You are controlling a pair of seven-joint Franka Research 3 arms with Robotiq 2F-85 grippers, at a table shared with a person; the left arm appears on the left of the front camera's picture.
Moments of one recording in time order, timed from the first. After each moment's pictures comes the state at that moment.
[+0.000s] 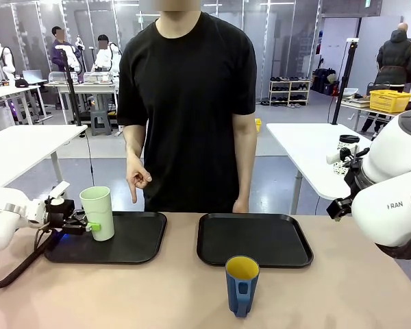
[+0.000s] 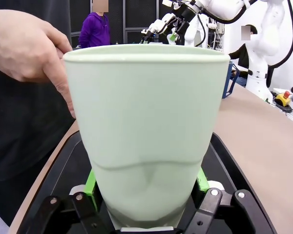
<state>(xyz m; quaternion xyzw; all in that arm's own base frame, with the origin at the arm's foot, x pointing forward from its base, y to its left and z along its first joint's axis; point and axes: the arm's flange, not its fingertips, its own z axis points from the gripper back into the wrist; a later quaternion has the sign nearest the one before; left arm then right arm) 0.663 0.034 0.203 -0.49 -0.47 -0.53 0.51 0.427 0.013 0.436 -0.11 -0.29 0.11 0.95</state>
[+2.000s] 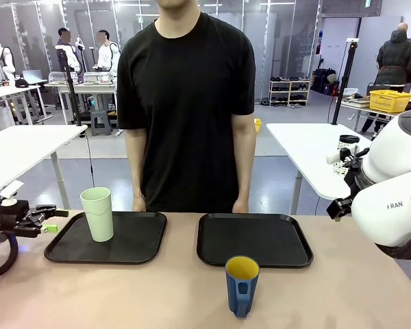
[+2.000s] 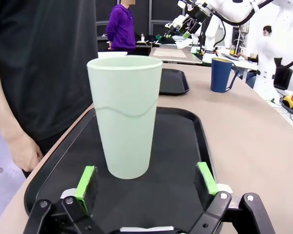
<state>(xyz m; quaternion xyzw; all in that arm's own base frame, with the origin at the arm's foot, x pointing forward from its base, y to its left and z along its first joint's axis) 0.603 0.144 0.236 -0.44 -0.49 -0.50 0.56 0.427 0.013 0.436 -0.11 -0.29 0.11 0.95</state>
